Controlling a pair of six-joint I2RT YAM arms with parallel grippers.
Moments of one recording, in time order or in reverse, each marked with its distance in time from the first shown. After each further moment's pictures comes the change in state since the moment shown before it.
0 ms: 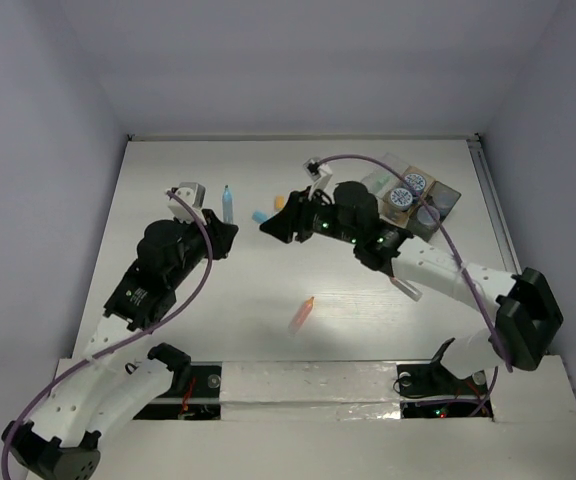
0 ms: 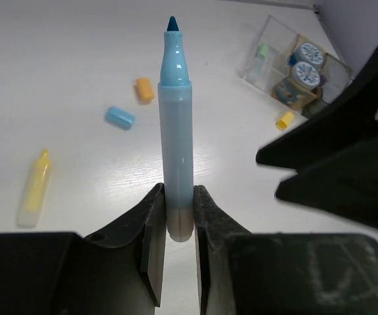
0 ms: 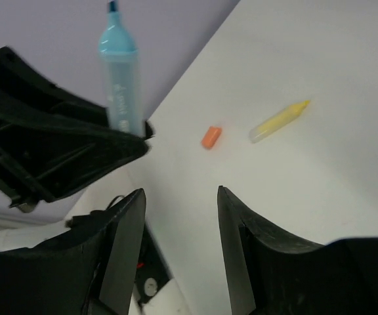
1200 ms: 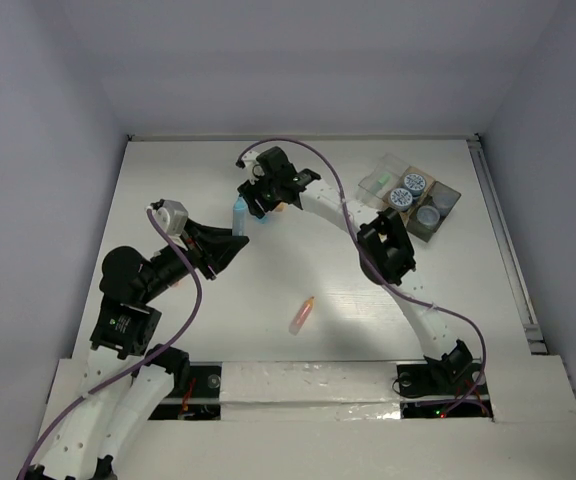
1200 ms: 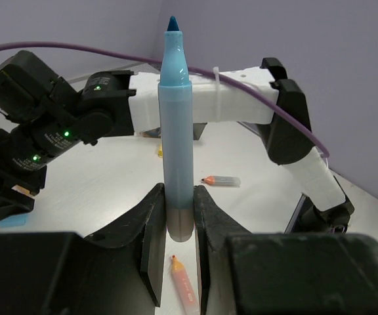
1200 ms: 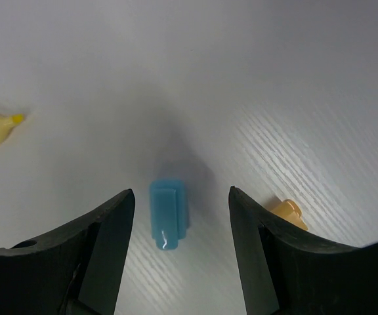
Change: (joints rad) left arm 0.163 -0.175 -0.073 0.294 0.647 0.010; right arm -0.145 1.031 1.148 -0.698 0.071 -0.743
